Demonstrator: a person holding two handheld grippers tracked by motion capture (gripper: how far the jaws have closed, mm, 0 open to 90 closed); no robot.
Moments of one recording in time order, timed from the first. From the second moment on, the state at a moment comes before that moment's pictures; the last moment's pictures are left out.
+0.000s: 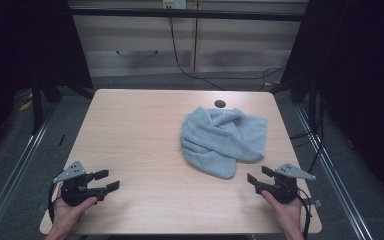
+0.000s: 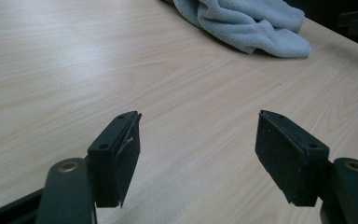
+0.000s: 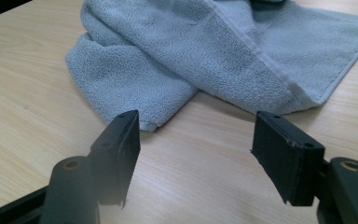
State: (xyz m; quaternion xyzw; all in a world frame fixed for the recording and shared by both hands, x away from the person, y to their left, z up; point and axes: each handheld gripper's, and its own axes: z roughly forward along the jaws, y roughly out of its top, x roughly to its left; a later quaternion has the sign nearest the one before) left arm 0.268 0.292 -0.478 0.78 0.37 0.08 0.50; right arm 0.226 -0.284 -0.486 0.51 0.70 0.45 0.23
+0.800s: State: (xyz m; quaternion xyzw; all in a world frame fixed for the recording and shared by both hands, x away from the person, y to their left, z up) left arm 0.273 0.291 -0.480 0.78 0.37 0.08 0.49; right arm 0.296 -0.248 -0.474 0.45 0.77 0.42 0.16
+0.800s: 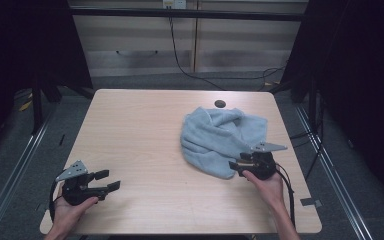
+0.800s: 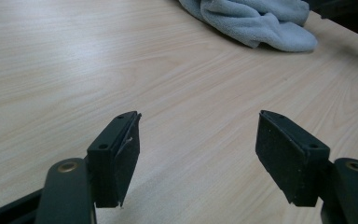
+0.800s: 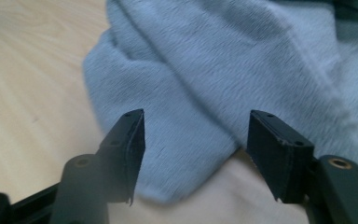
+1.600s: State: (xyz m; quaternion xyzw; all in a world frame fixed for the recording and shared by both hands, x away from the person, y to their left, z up) left arm 0.274 0.294 -0.482 0.78 0.37 0.08 0.49; right arm 0.349 -0.244 -0.503 0.48 0.79 0.38 0.11
